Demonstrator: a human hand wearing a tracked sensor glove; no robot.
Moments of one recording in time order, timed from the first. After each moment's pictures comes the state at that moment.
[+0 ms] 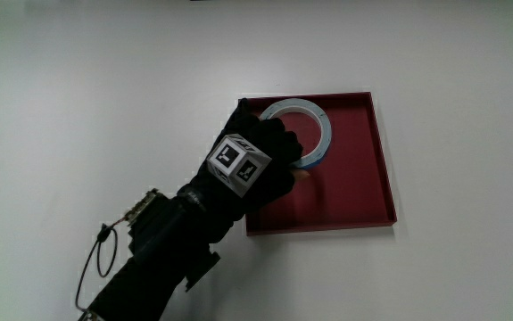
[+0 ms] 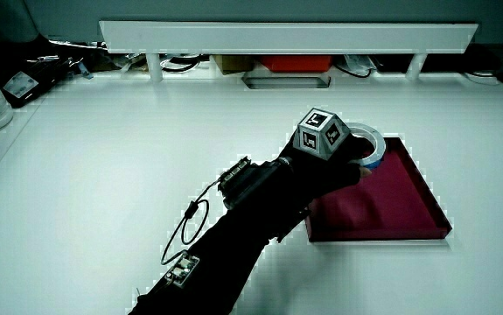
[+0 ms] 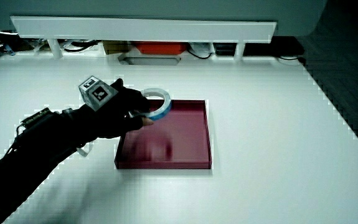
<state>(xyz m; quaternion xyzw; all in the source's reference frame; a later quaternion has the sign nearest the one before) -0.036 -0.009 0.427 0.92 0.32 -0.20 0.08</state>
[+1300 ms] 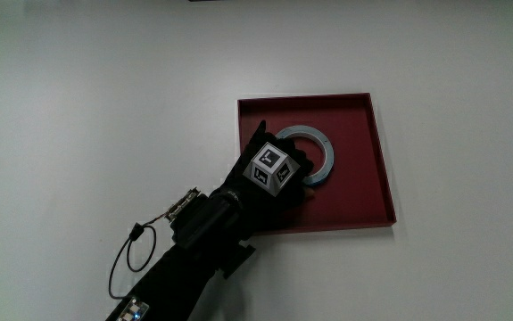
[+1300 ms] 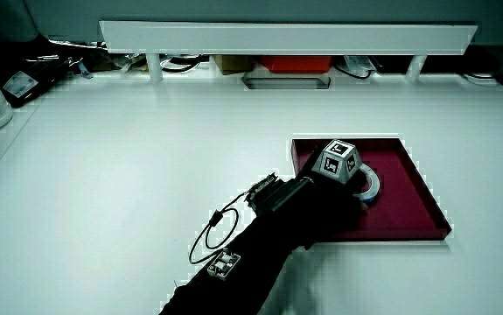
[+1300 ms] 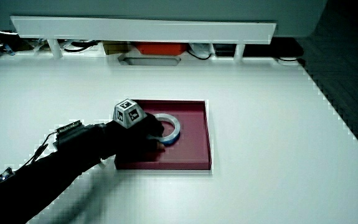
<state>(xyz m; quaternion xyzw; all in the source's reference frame) 0.009 -0.007 0.517 0.92 0.31 -0.13 0.21</state>
